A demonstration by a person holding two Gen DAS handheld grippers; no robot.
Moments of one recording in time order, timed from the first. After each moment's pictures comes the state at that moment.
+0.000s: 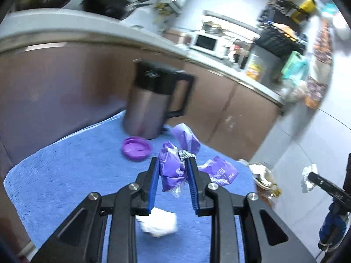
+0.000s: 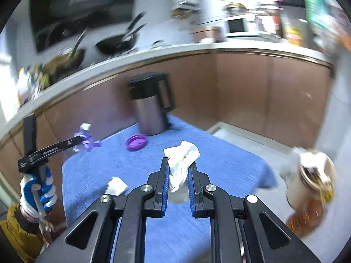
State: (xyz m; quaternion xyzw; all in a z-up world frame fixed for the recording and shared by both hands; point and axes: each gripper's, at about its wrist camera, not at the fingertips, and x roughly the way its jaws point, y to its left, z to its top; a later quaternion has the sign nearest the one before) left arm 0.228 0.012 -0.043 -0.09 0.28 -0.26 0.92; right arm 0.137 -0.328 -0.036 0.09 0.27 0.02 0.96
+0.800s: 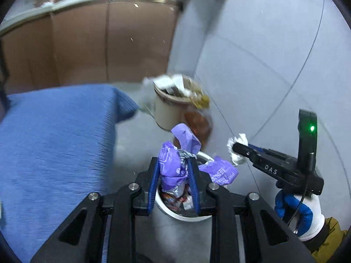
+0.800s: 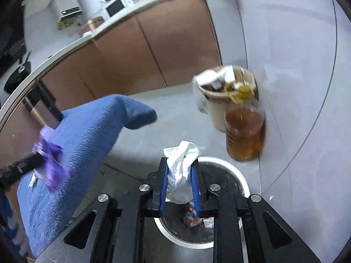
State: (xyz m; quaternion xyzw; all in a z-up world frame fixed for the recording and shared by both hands) left arm 0.099 -0.336 -0.134 0.13 0.41 -0.49 0.76; right arm 0.006 -0.524 -0.214 0.27 0.34 -0.21 0.88
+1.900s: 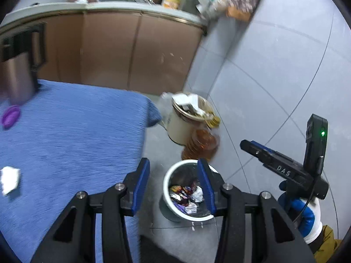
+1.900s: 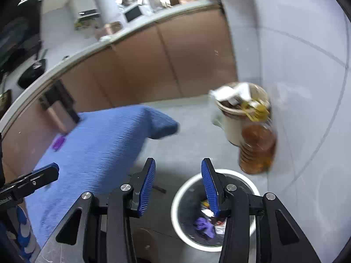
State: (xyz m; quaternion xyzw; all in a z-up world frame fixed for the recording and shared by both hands) left arm 0.110 -0.232 -0.089 0.03 0.38 -0.44 0.81; right arm 0.018 -0.475 -0.151 0.22 0.31 -0.18 0.91
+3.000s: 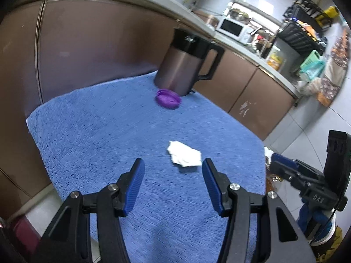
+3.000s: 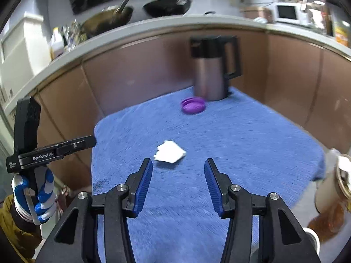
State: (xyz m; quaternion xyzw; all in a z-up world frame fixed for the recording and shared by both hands) left arm 0.185 0.086 -0.110 -0.12 0.37 -0.19 0.90; right arm 0.184 -0.188 -0.096 0.03 0.35 0.18 0.92
